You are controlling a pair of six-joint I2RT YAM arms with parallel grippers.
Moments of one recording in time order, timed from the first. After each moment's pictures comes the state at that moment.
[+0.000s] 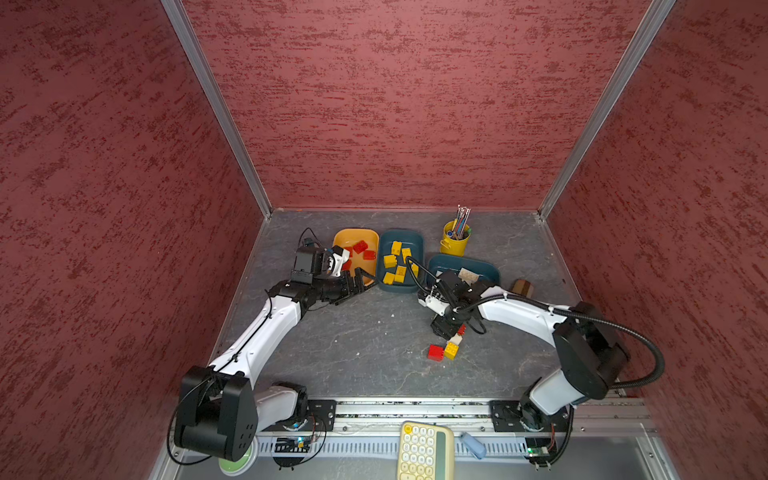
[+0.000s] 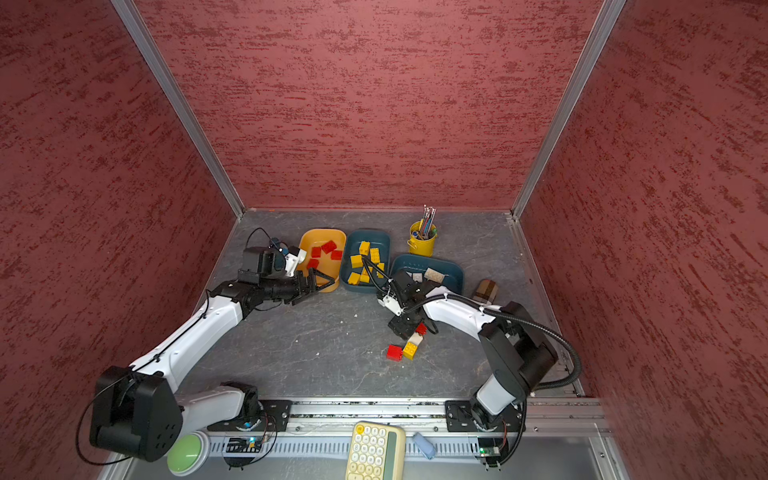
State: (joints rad) left arm -0.19 1.21 0.83 -0.42 0.73 -0.56; right arm 0.67 1.61 0.95 -0.65 -0.09 -0.22
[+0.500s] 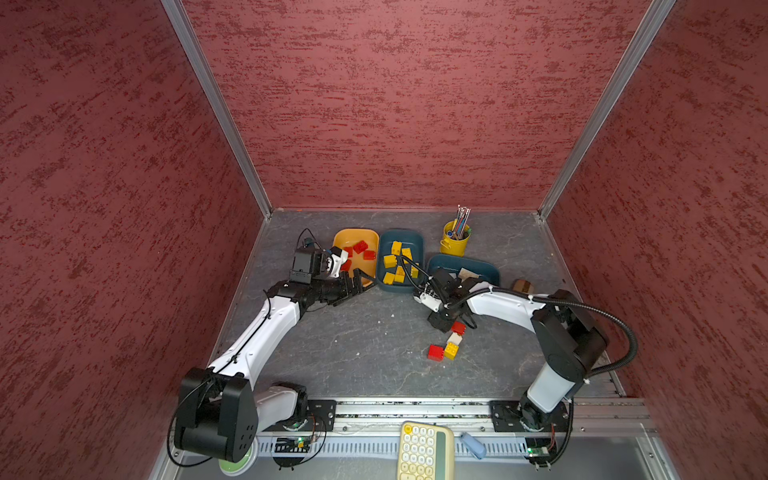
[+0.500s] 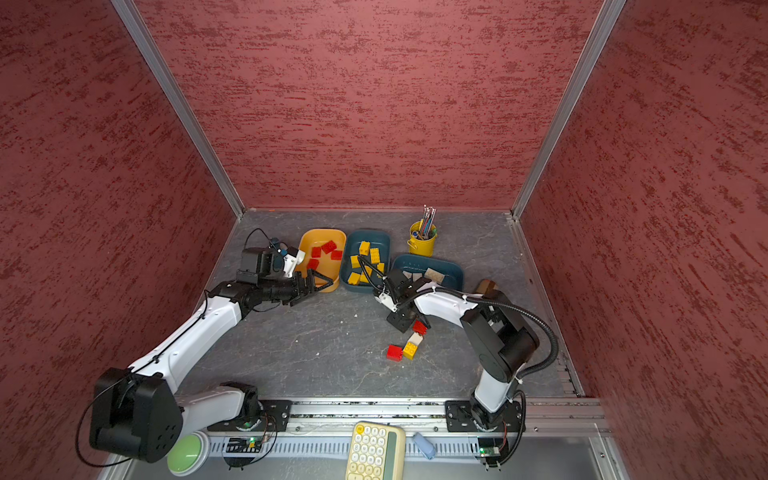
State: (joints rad) left arm -0.18 1.20 0.83 -0.45 0.73 -0.54; right arm 0.66 1.72 1.01 -0.60 -0.03 -0.25
